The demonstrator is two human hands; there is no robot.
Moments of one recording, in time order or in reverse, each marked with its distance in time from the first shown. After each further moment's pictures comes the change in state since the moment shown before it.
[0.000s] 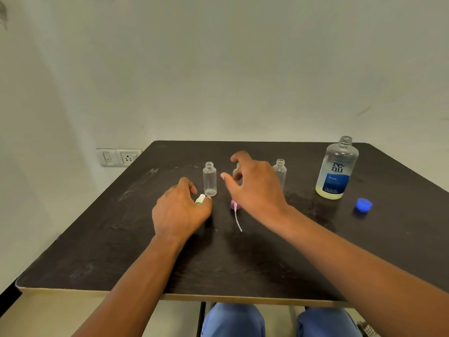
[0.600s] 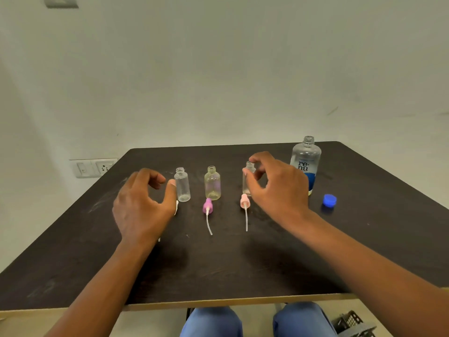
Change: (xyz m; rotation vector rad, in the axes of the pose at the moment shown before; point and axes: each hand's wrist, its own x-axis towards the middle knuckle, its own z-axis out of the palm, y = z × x) left_hand -0.009 0.022 -0.018 -0.197 0.373 0.169; right_hand -0.027 0.069 -0.063 -0.158 0.316 -0.047
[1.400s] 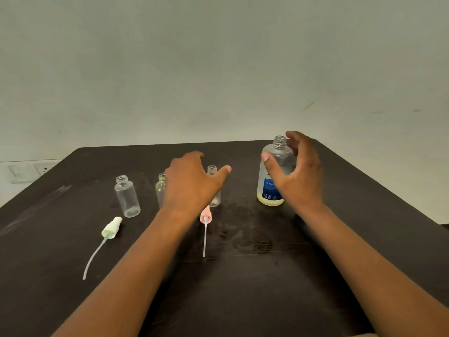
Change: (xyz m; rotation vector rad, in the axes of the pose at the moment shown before) left_hand 0.024 0.128 0.124 0.000 -0.483 -0.035; right_hand 0.025 0.134 -0.002 0.178 0.068 0.320
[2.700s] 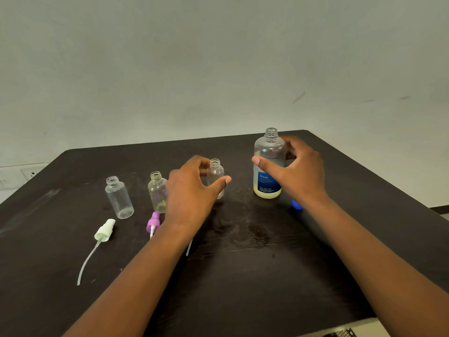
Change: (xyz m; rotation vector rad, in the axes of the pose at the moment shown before) left_hand -0.013 -0.020 0.030 -0.259 0.054 0.118; right_hand 0.002 -0.005 -0.015 -0.088 -0.076 0.149
